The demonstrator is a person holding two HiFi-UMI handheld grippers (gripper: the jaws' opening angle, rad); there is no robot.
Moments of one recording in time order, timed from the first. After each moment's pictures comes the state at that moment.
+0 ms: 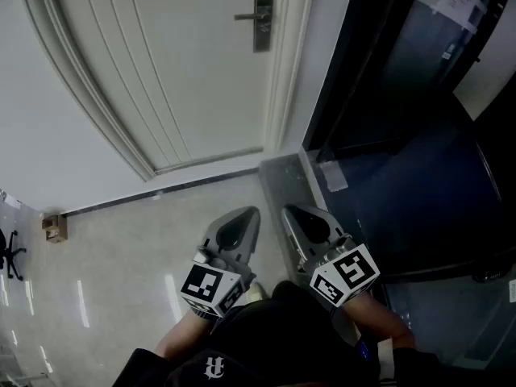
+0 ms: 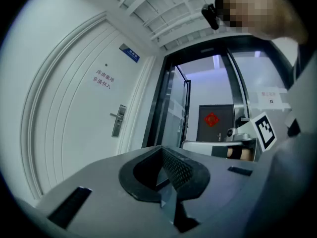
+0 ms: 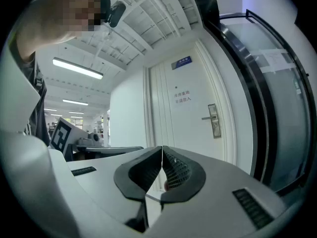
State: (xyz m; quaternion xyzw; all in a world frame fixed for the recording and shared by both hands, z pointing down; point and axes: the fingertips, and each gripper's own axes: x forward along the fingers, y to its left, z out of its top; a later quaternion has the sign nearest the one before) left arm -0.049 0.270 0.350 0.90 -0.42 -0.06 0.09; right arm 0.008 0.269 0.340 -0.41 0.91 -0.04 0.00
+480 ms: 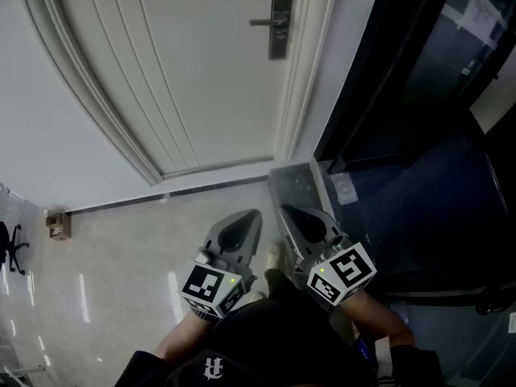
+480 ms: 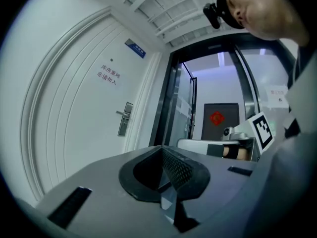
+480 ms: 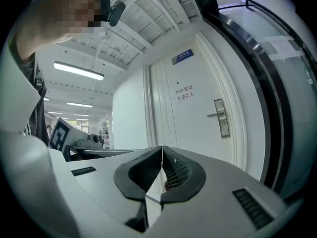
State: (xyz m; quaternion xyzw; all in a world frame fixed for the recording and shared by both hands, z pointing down) left arm -0.067 0.204 0.363 0.89 -0.43 -0.04 0.11; right arm -0.020 0.196 0.348 -0.38 0.92 -0.05 0.01
